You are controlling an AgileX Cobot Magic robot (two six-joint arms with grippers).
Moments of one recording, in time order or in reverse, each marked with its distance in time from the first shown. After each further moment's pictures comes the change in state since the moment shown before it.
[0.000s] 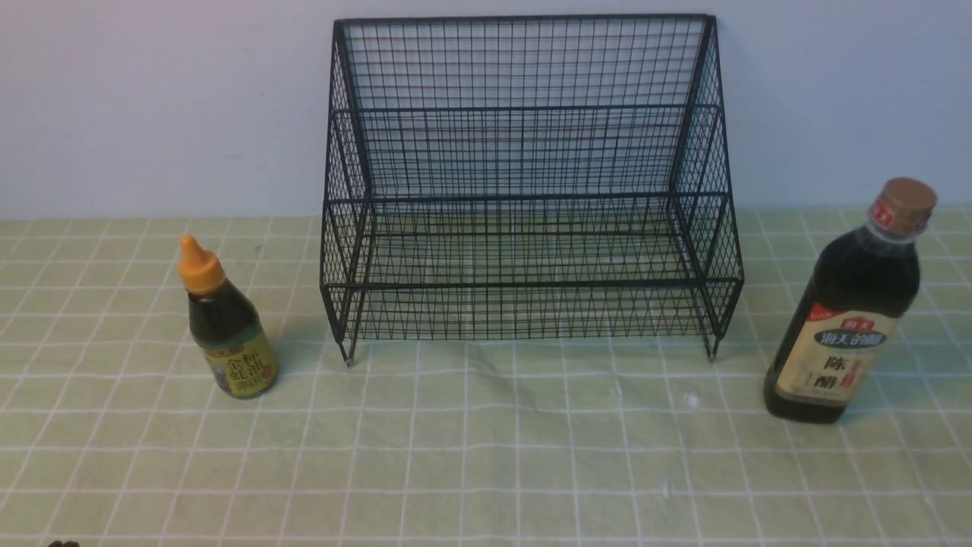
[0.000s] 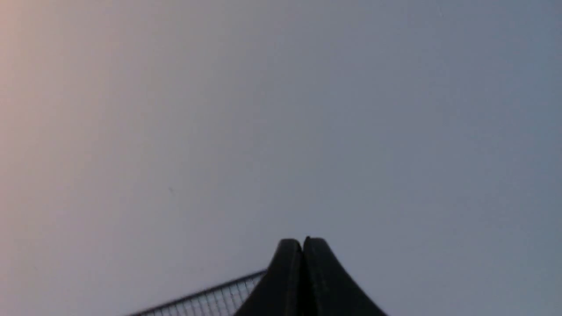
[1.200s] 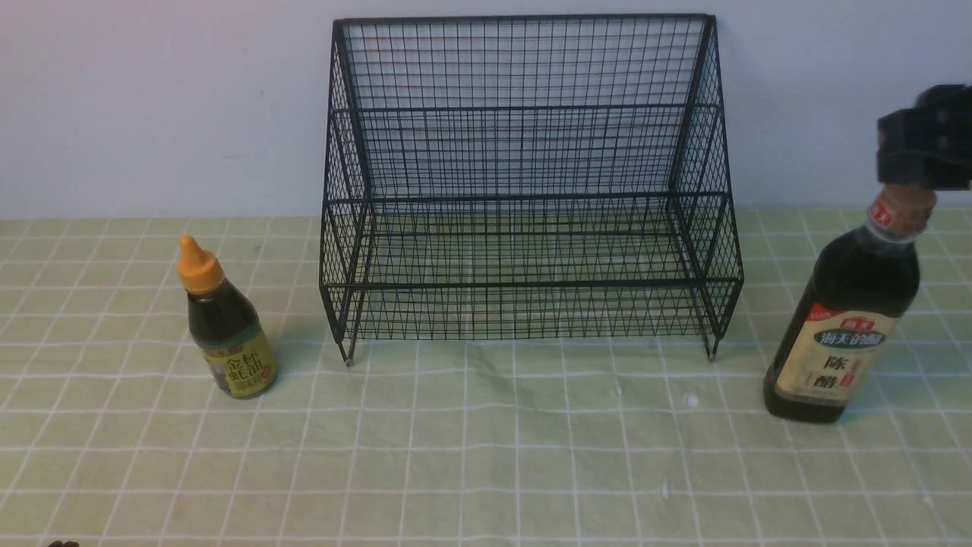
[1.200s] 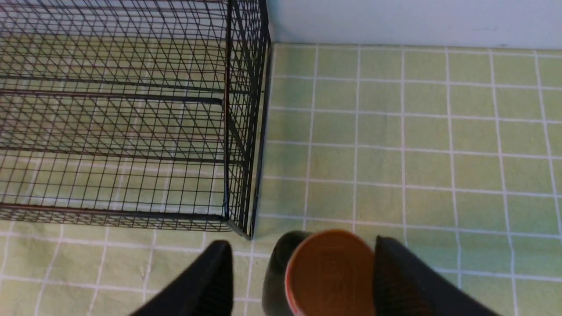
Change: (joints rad) right arm 0.179 1.337 -1.192 -0.033 1.127 -0.294; left arm 0.000 0.000 0.000 0.000 0.000 0.000
